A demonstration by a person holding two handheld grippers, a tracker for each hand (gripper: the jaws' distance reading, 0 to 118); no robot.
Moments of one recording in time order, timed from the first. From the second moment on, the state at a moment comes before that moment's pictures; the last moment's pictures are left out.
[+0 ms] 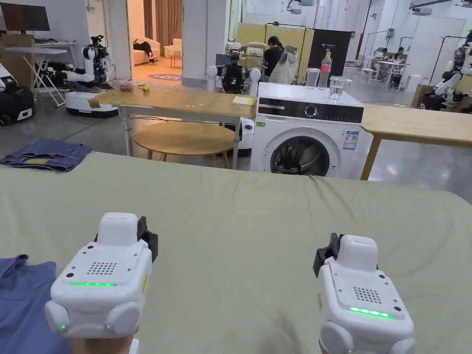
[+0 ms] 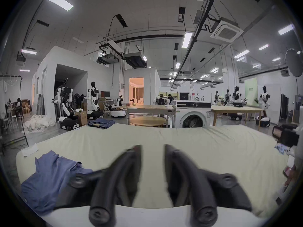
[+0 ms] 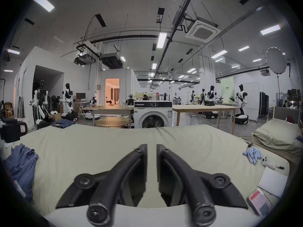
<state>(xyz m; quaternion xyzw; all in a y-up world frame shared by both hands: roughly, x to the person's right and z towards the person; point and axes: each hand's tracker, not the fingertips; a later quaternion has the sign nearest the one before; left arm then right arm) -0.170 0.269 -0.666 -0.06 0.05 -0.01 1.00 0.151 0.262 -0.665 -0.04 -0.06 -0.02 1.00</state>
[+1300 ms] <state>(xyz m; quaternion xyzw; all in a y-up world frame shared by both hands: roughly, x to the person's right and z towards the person) -0.204 0.284 -0.651 -0.05 0.04 0.00 1.00 0.134 0.261 -0.662 -0.06 -0.06 -0.01 1.00</state>
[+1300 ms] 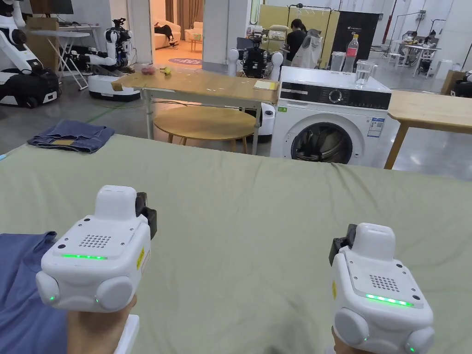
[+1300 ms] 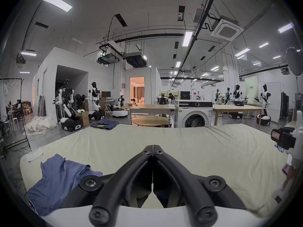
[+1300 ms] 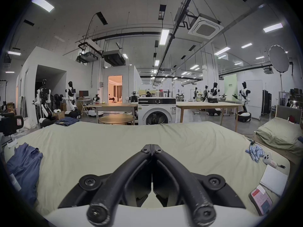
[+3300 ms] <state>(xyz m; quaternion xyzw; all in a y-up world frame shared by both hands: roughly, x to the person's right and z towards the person) -0.307 0.287 -0.606 -0.11 0.13 0.04 0.99 0.042 0.270 -0.677 -0.07 0.06 -0.01 1.00</state>
